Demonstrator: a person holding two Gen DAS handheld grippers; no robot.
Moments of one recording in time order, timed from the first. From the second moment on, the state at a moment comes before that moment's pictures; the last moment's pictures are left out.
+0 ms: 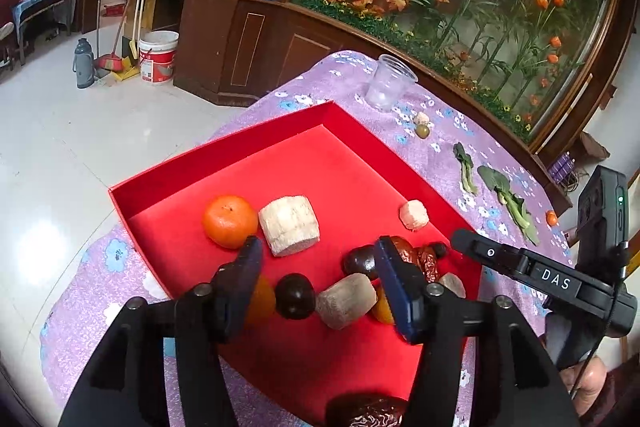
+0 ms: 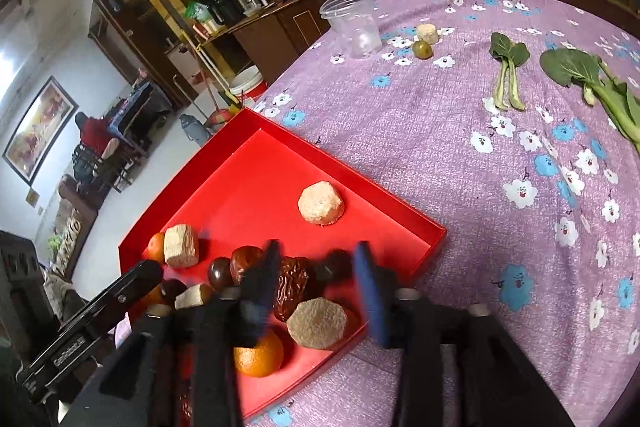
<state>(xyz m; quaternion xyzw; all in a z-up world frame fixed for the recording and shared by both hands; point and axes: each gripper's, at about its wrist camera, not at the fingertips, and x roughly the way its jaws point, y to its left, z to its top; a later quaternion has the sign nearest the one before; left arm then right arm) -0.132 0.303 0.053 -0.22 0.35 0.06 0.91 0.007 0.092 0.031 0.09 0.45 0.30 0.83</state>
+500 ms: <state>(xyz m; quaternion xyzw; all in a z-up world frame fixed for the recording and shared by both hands) -0.158 0.247 0.088 -0.10 0.28 0.12 0.95 -0.063 0.024 0.053 0.11 0.39 0.23 0.88</state>
